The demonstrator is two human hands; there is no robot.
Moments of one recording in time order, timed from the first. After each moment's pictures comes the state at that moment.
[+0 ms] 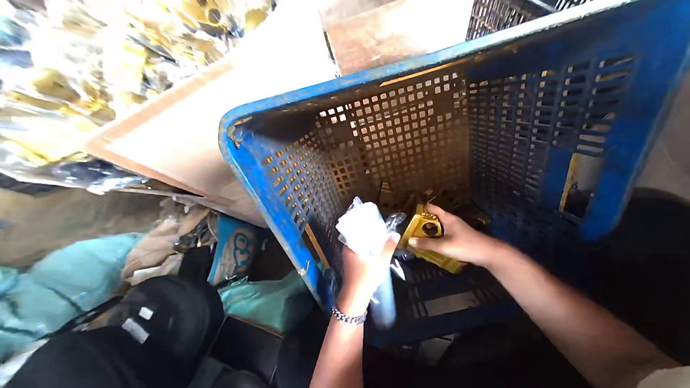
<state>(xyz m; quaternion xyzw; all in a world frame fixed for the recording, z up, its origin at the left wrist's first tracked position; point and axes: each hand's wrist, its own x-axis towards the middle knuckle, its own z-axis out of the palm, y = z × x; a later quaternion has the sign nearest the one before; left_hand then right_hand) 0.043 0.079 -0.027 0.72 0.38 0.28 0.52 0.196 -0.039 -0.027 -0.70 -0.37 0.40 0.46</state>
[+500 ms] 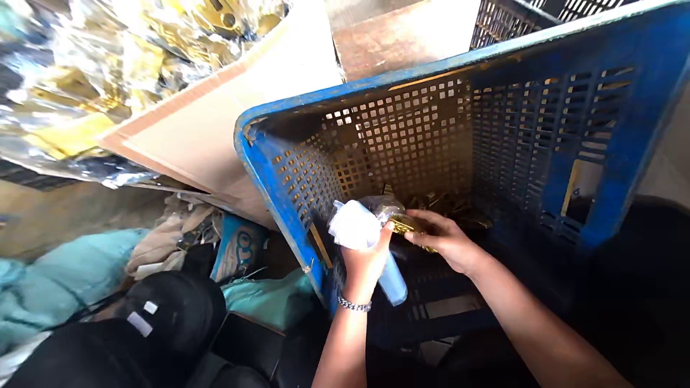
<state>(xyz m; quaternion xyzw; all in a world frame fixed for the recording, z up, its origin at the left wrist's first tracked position) 0.055 0.084 -0.040 0.69 0.39 0.33 0.51 0.178 -0.025 -0.050 -0.63 -0.23 0.42 0.62</state>
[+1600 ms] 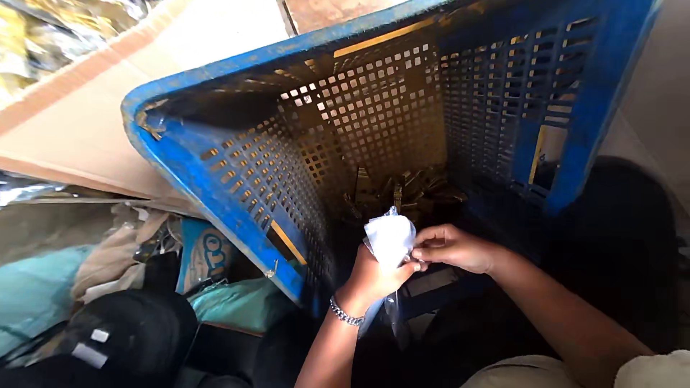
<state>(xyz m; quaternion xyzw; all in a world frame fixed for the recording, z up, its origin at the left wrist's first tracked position) 0.044 0.057 -0.057 0.79 0.15 0.13 0.58 0.186 -0.093 -0.062 -0.54 -0.26 0.57 0.57</state>
